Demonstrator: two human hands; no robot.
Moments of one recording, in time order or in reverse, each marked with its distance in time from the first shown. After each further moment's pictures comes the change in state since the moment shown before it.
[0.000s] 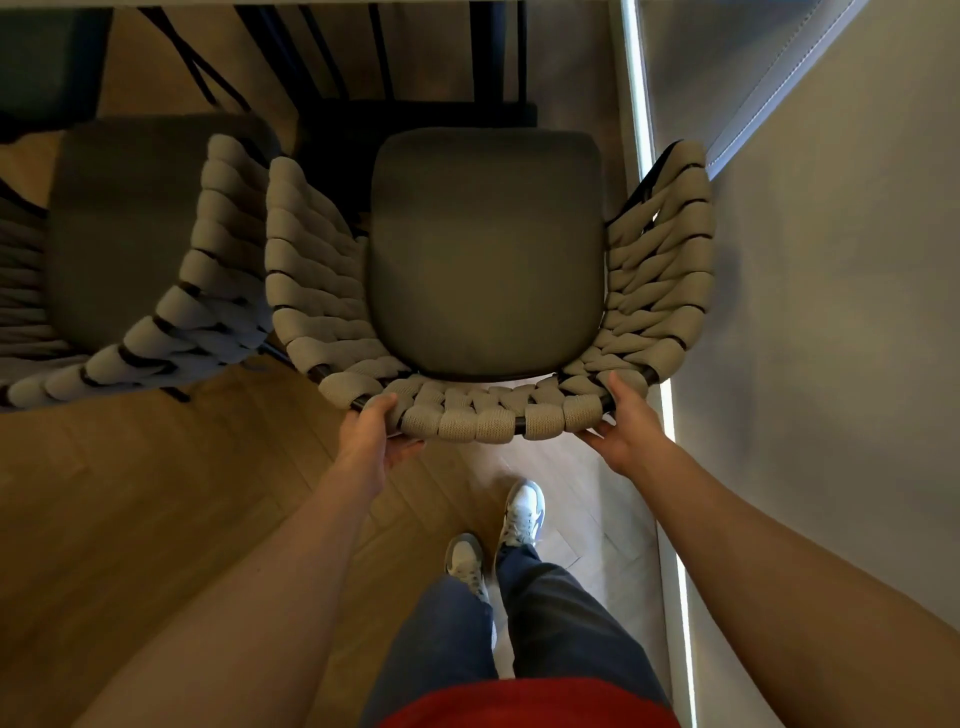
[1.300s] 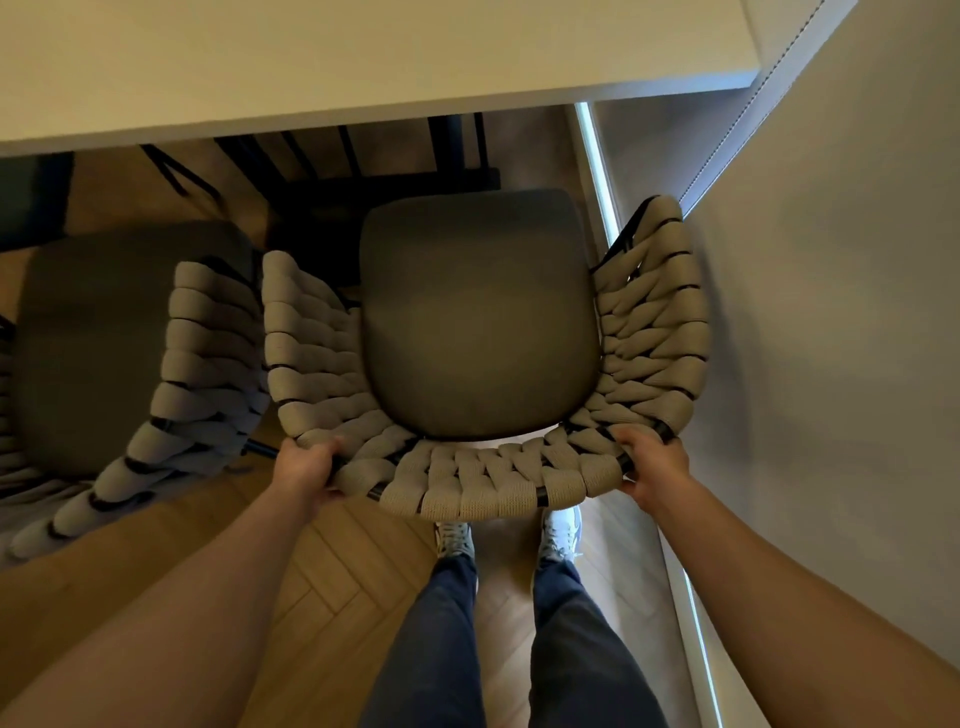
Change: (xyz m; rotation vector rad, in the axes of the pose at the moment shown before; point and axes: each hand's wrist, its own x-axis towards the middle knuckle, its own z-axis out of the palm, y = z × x) left_hand 0.058 0.113 0.014 0.400 0.132 0.132; right_hand 0.037 -0.065 0.010 -0.045 0.206 -0.093
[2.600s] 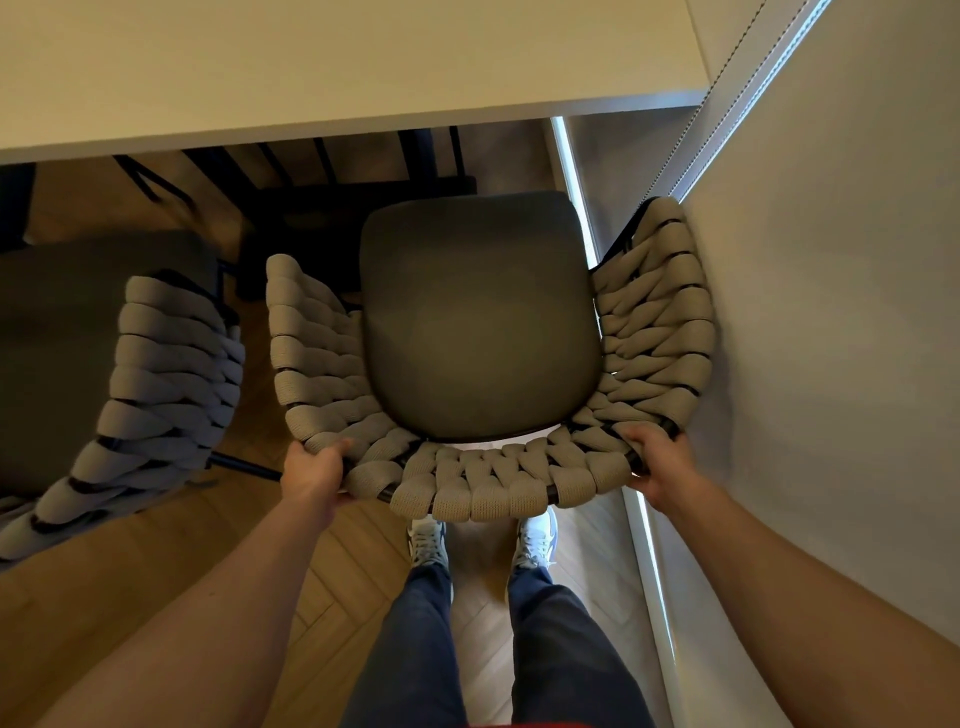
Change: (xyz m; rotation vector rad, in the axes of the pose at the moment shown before) left_hand -0.024 -0.002 0.061 -0.081 -0.024 0.032; right_hand 0.038 -0.043 -0.050 0.009 -0.056 -0.058
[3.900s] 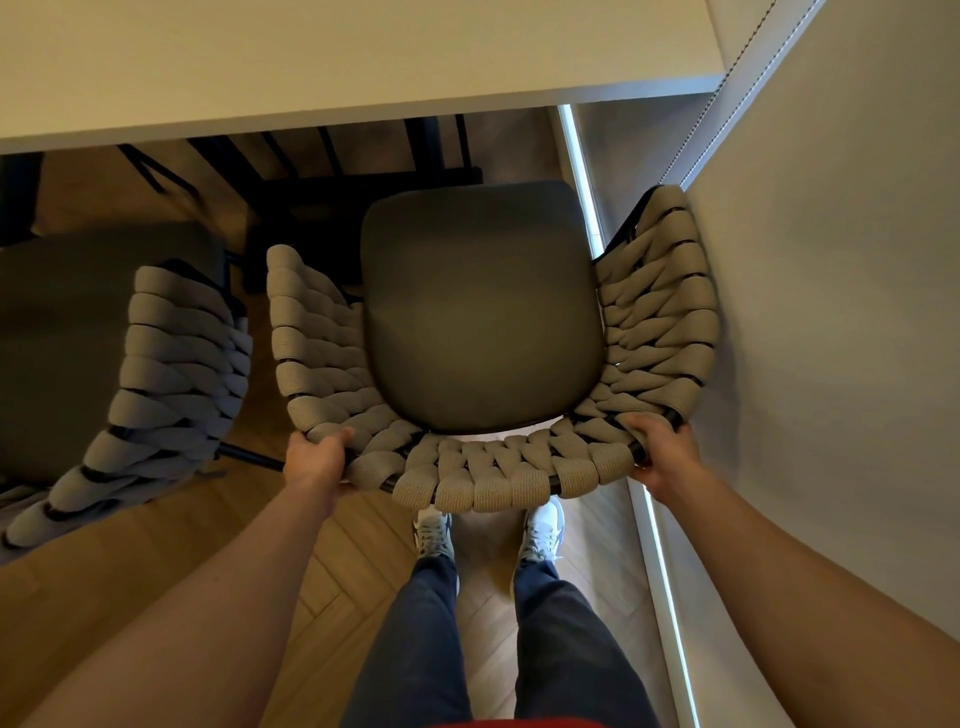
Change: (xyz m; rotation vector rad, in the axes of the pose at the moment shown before) left_hand 0.007 0.001 -0.006 0.035 0.042 0.004; right_hand -0.006 0.003 0.008 0.040 -0.010 0.014
